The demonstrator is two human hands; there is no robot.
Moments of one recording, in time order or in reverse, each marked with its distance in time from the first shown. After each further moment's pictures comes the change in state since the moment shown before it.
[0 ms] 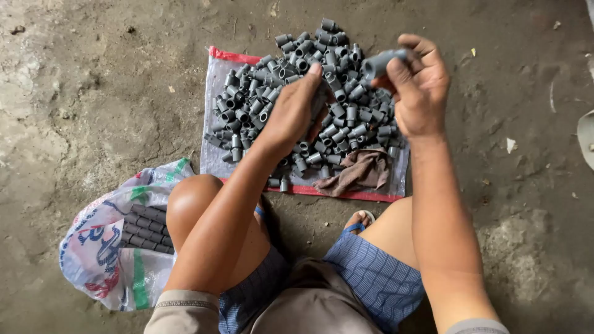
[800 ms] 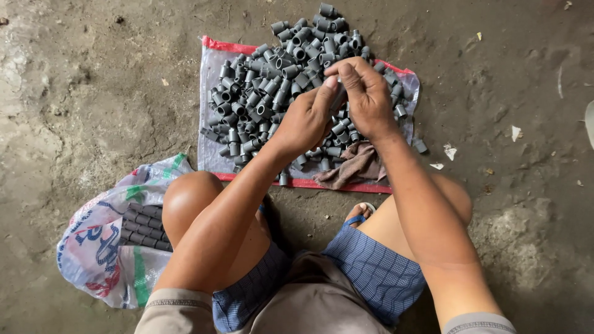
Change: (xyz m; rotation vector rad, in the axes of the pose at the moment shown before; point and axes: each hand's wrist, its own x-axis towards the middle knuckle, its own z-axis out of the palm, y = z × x) left_hand 0.008 -0.033 0.010 0.263 -0.049 -0.058; right_hand -0.009 0.021 0.051 -0.588 -0.229 -0.065
